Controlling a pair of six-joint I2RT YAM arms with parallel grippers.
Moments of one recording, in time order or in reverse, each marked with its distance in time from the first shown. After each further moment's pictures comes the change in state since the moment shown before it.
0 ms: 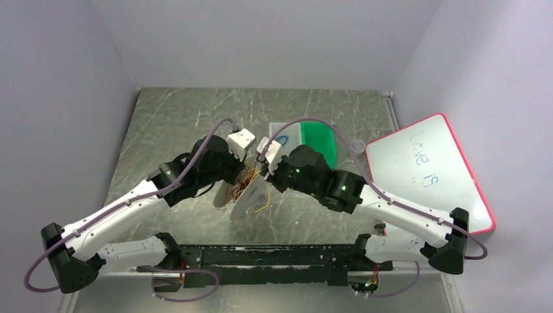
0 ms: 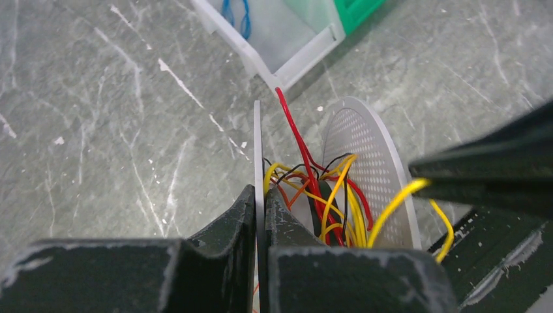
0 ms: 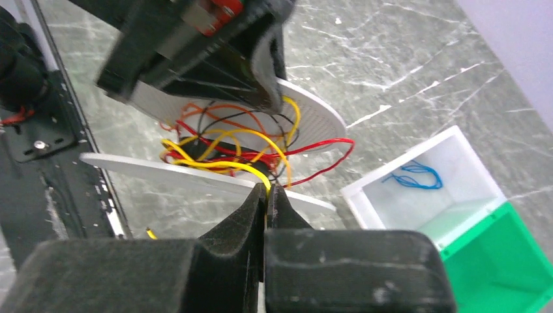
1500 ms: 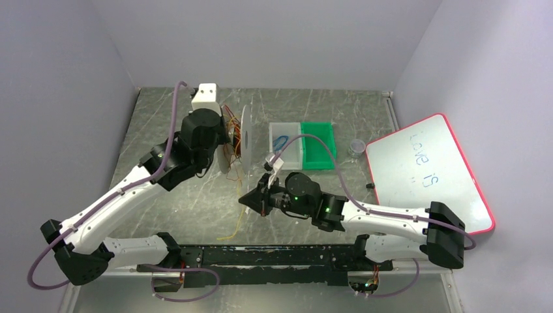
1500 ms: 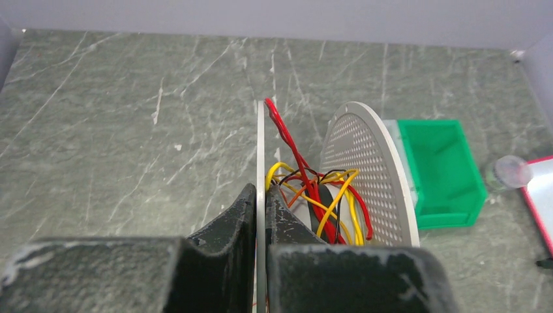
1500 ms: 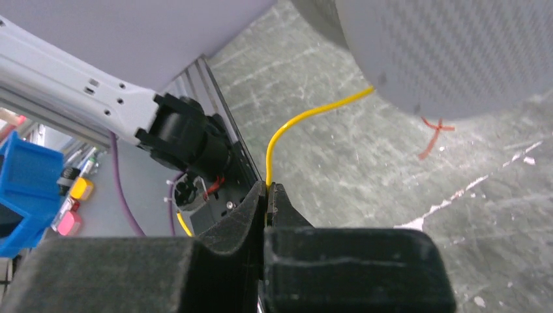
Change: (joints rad) left arm 0.043 0.088 0.292 0.021 -0.533 -0.325; right arm 0.092 0.010 -0.417 0.632 -0.118 0.615
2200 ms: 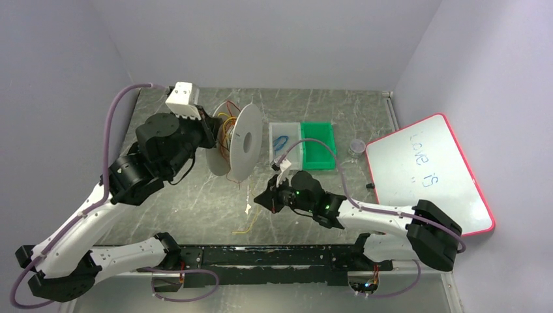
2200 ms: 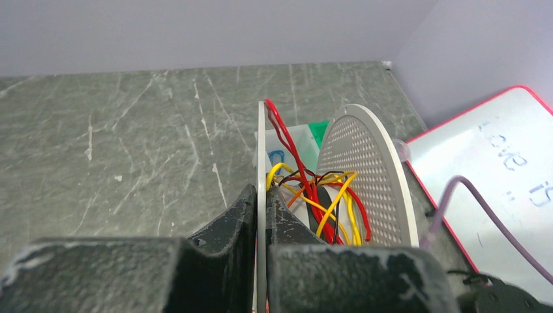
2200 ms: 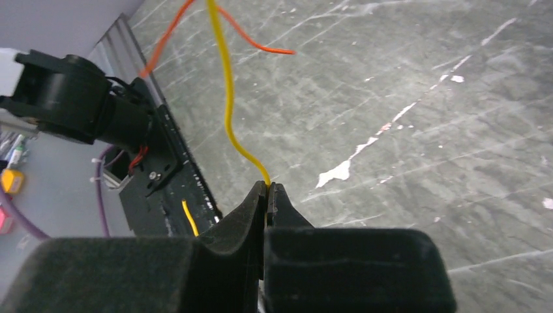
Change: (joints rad) left arm 0.002 -0.174 0.041 -0.024 0.267 0.046; right arm -0.183 0.069 -0.146 0.060 -0.103 -0.026
